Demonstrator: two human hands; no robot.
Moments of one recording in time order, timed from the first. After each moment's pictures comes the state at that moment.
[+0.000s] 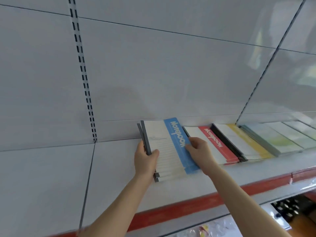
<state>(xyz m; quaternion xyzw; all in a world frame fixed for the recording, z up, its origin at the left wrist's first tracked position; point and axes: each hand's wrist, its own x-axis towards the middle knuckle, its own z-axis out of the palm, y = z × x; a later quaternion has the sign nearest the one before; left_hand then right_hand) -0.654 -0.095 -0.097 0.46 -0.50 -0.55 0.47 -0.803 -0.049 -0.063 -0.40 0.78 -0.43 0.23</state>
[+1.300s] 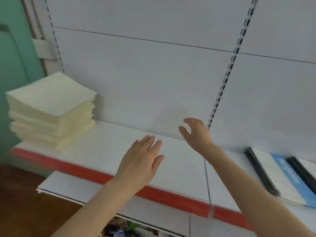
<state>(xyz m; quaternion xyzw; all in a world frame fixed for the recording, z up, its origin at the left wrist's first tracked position) -0.283 -0.034 -0.038 0.57 -0.80 0.06 0.20 -0.468 -0.127 -0.010 -0.75 0.61 -0.25 0.03</state>
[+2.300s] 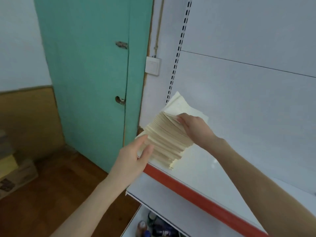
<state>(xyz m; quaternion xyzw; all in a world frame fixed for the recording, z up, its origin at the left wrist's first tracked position) 0.087 0.008 -0.027 0.65 -0.58 -0.14 0.48 -0.063 -0.140 0.034 -0.89 0.40 -0.20 0.04</state>
